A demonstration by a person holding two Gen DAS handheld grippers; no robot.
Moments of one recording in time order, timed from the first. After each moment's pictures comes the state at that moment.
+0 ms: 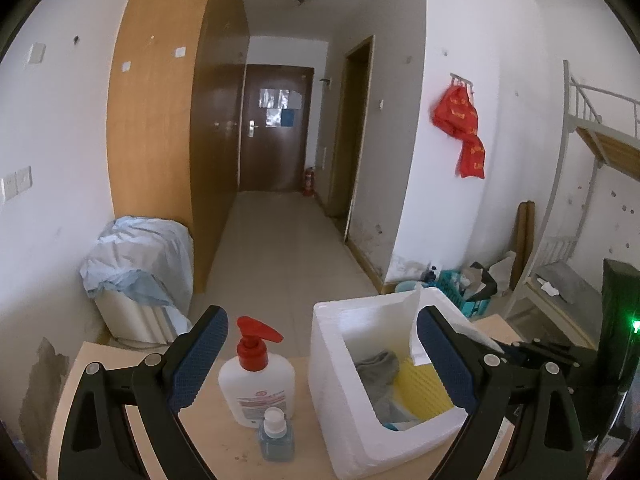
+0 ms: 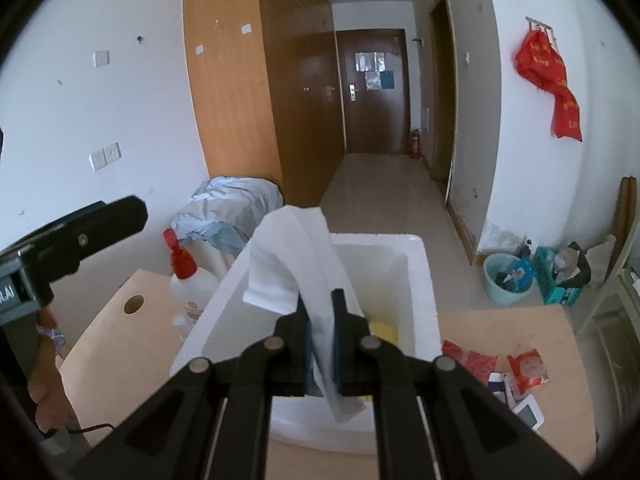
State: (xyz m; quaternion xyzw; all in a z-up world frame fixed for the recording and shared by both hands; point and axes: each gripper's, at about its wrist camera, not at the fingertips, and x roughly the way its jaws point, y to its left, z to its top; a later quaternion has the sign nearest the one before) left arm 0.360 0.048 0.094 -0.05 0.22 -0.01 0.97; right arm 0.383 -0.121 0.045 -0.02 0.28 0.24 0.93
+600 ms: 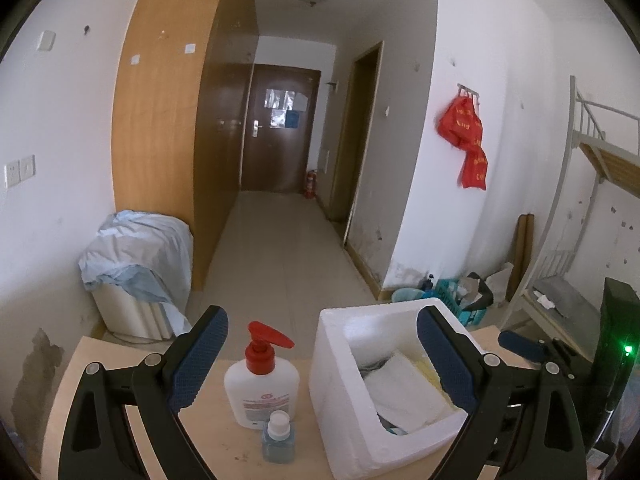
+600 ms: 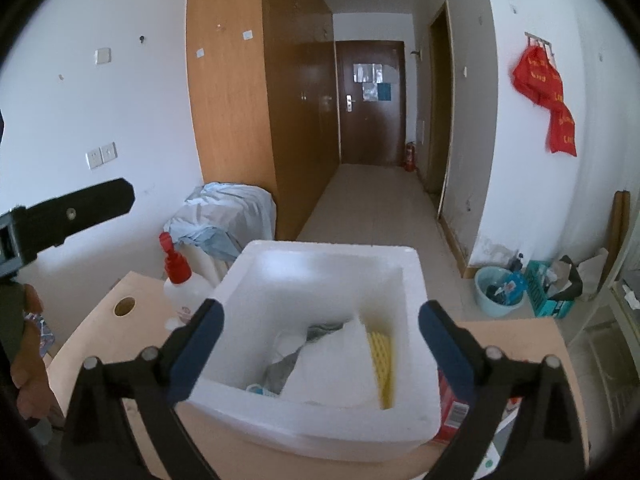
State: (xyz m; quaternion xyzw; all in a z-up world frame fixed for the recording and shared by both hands) left arm 0.357 0.063 0.097 -0.07 0.21 -0.01 0.97; right arm 0.382 -0.117 0.048 -0.04 0.26 0.23 0.94
